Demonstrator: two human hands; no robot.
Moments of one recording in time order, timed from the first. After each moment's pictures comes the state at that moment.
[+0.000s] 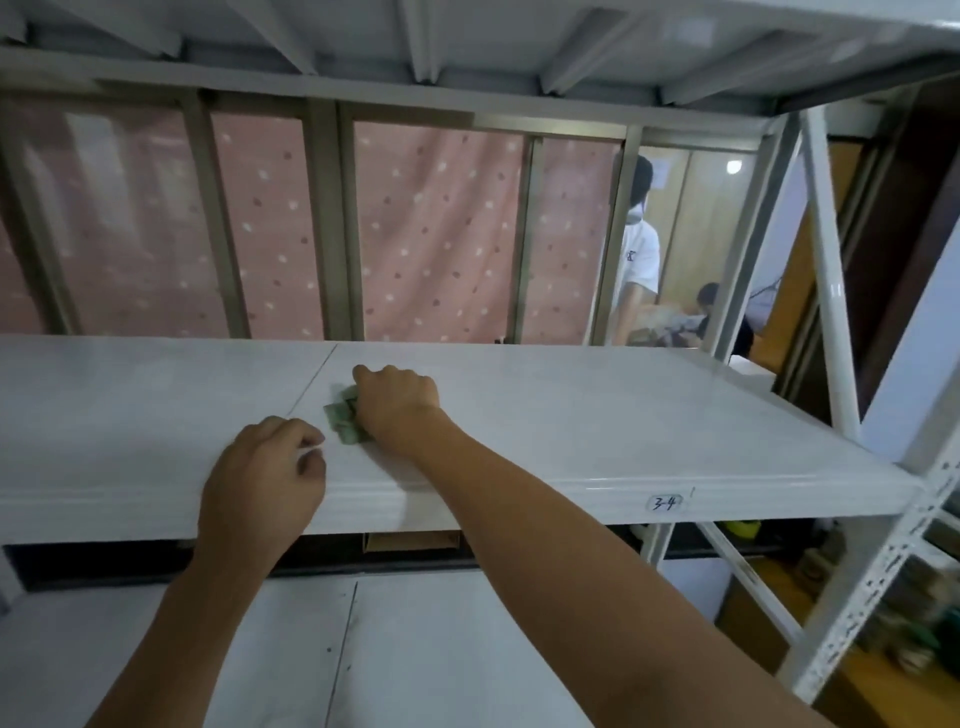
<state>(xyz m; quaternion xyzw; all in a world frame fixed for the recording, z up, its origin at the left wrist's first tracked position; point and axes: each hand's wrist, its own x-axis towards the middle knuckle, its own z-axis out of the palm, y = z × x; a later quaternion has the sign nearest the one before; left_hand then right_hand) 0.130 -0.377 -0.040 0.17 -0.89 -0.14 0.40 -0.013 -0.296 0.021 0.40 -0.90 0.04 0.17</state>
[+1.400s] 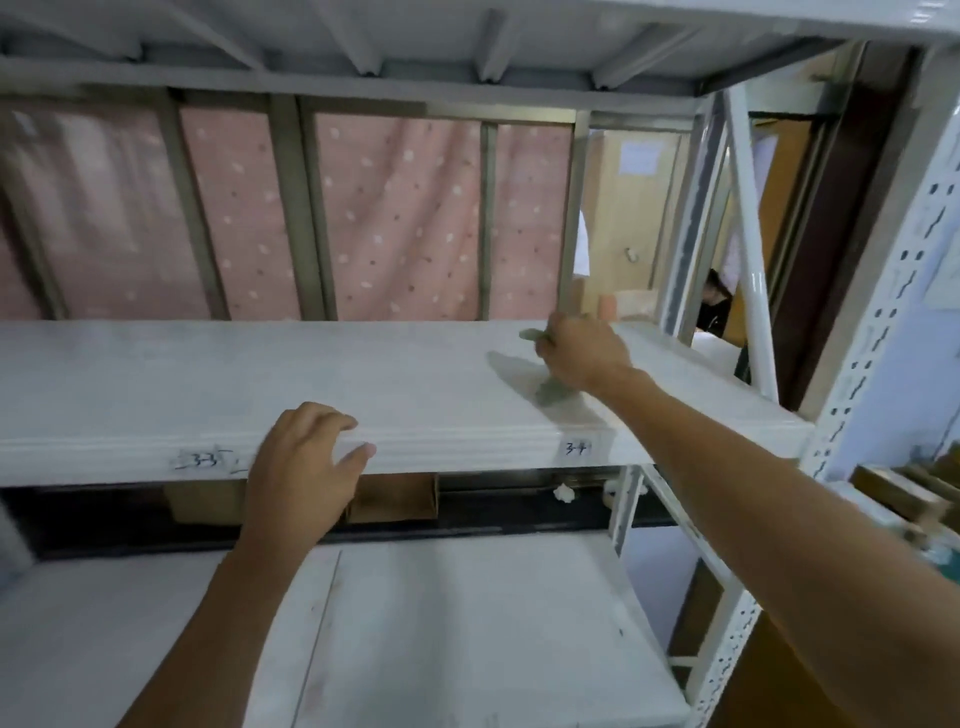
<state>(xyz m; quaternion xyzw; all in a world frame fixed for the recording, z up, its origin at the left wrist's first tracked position) 0.131 -0.260 -0.058 0.13 -0.89 -0.15 0.41 -0.091 -0.018 0.047 0.24 -0.94 0.13 0.22</state>
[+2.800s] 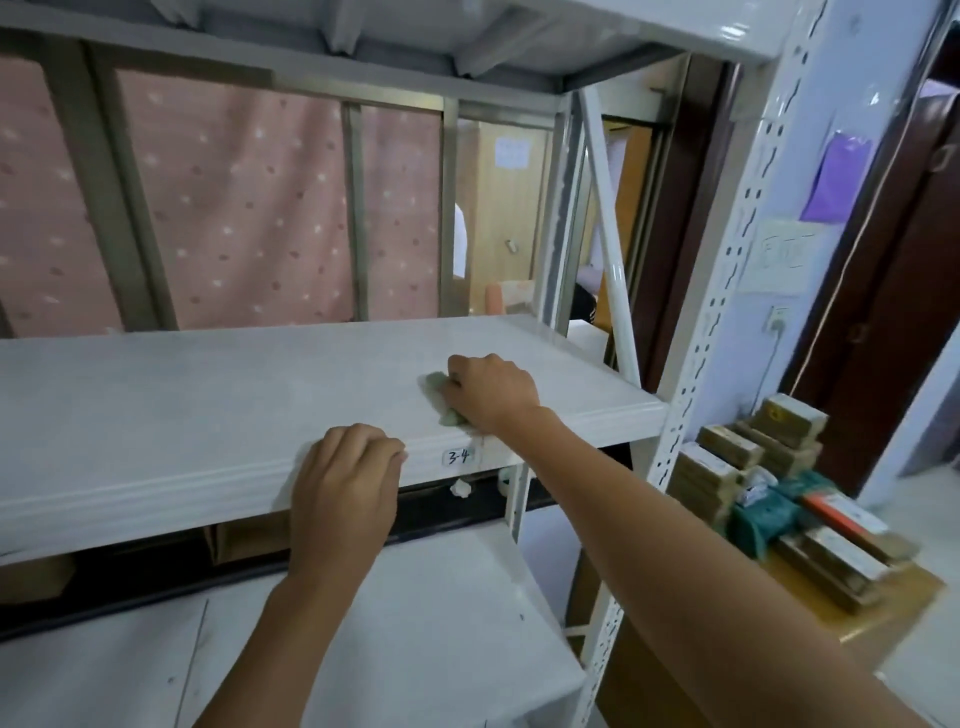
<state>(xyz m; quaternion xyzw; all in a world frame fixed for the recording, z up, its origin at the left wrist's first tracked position) 0.045 -0.146 -0.078 -0.09 -0.82 -0.09 0.56 -0.076 0.009 0.015 0.21 -0.96 0.07 0.17</state>
